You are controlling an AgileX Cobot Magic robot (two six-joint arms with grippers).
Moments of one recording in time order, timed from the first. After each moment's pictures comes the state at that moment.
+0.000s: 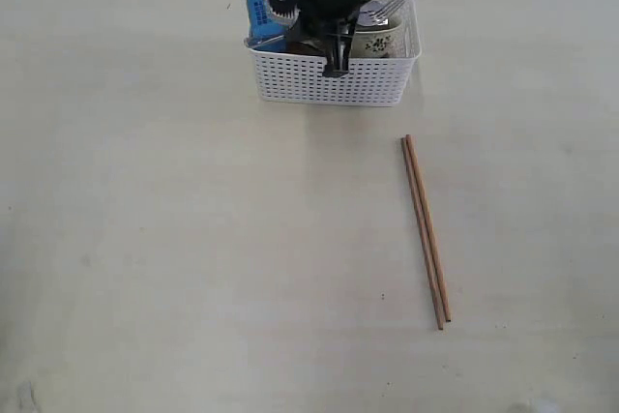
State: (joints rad) left arm -0.05 0.00 0.00 0.14 0.35 -0.31; right arm 0.52 2.01 -1.52 0.50 0.51 -1.71
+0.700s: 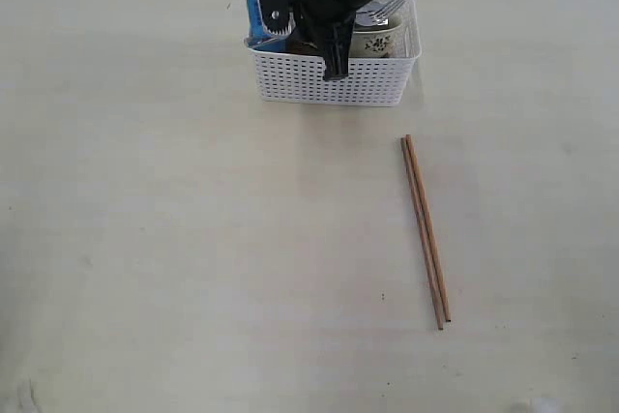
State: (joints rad) left arm -0.05 0.00 0.00 0.14 0.35 -0.31; right arm 0.54 2.04 -1.52 0.32 0.43 -1.61
